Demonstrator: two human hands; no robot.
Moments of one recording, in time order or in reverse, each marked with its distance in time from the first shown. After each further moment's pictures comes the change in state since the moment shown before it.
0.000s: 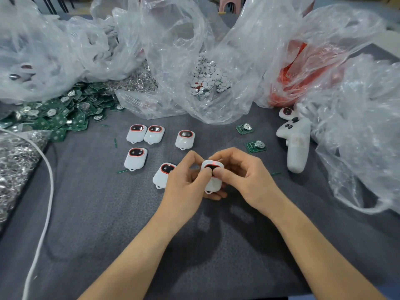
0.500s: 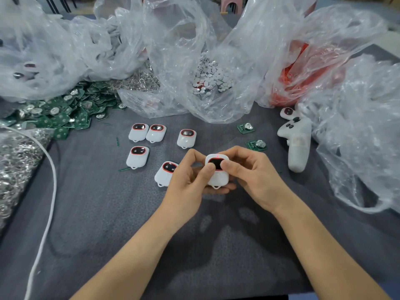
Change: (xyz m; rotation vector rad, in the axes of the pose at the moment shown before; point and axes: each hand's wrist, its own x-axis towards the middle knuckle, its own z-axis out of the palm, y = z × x) left_hand -0.005 0.005 0.001 -0.171 -0.105 0.054; right_hand 0.004 0.004 -0.006 0.314 -0.028 0.069
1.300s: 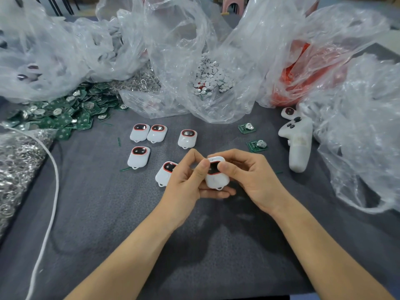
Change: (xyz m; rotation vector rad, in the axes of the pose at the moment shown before) left_hand 0.003 -0.007 -0.008 -0.130 -0.053 -0.044; right_hand -0.002 -0.003 0.006 -0.091 0.003 -0.039
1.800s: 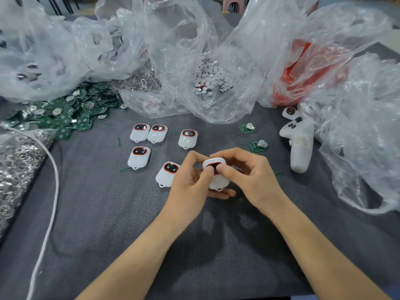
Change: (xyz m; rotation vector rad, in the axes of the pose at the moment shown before) left_hand 0.000 0.000 0.010 0.154 0.113 0.003; right_hand -0.004 -0.003 0.005 -0.225 0.089 -0.077
